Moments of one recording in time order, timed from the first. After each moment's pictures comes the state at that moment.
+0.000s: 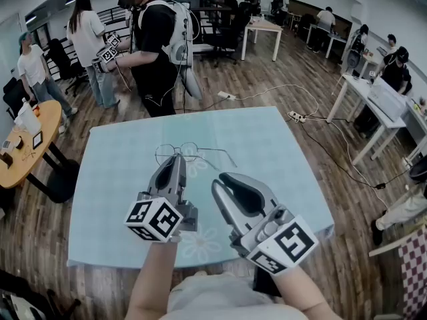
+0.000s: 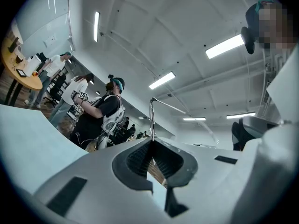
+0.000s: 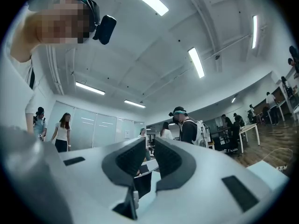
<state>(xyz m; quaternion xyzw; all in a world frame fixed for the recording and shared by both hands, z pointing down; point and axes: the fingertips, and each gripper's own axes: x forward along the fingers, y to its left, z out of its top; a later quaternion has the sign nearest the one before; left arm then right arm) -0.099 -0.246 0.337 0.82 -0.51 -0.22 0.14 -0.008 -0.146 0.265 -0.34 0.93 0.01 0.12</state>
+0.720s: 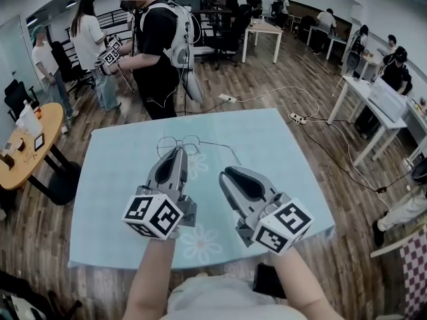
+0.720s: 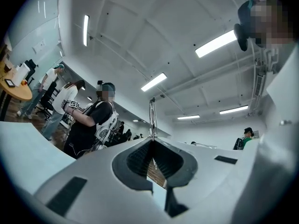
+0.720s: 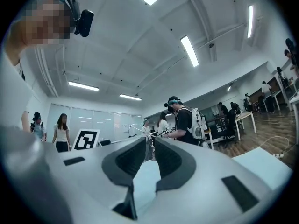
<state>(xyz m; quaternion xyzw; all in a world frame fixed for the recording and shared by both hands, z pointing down) -0.094 -0.246 0.306 0.84 -0.49 -0.21 0.09 0.005 -0.184 0.304 -0.35 0.93 -0.05 0.08</state>
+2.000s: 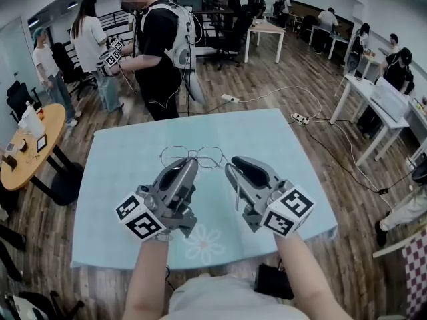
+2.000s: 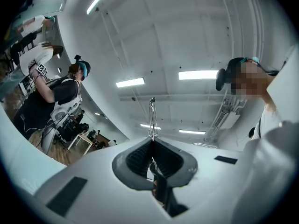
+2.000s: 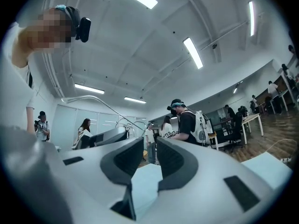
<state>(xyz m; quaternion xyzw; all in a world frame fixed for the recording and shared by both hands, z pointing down) -0.066 -0.203 0.283 0.92 -0.24 -0.30 0.13 0.018 -0.215 0.310 -0.32 0.94 -0.03 0.10</state>
